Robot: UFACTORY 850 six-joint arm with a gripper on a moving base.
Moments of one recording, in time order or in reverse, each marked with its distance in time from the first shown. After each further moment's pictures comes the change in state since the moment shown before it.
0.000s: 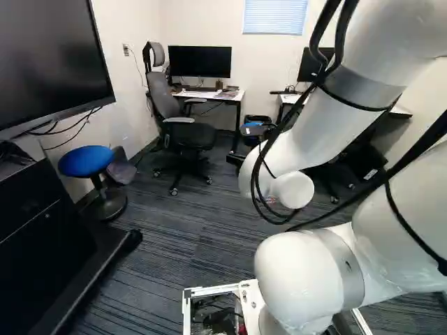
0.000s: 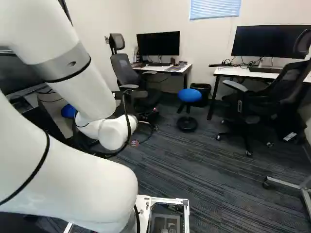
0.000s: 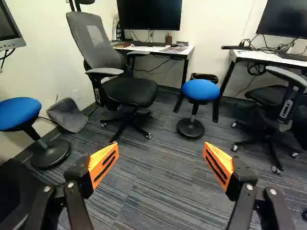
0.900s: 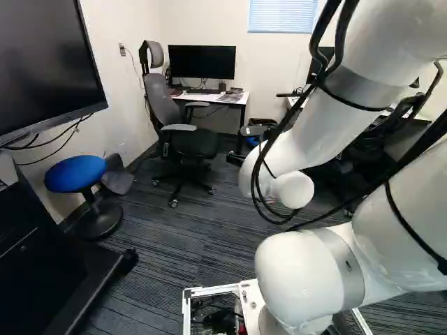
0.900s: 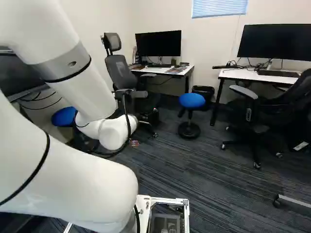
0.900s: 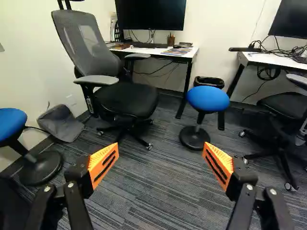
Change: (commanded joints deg) arm 0.0 0.0 0.0 0.0 0.0 0.0
